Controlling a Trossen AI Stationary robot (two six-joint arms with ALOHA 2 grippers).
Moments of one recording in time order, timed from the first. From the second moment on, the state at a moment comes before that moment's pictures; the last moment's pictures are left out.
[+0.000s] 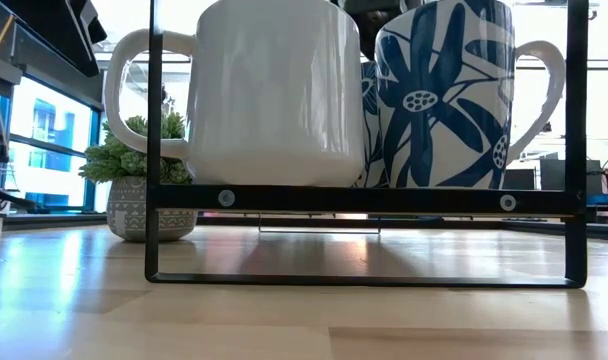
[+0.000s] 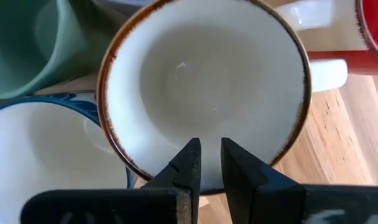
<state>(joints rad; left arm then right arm) -0.65 1.24 0.95 -0.81 -0.43 -0.82 0.03 1.86 1.74 -1.31 0.08 0.51</state>
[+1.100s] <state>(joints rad) -0.70 1.24 0.95 -0.82 -0.52 -0.84 0.28 1.76 2.24 -1.57 0.61 0.60</state>
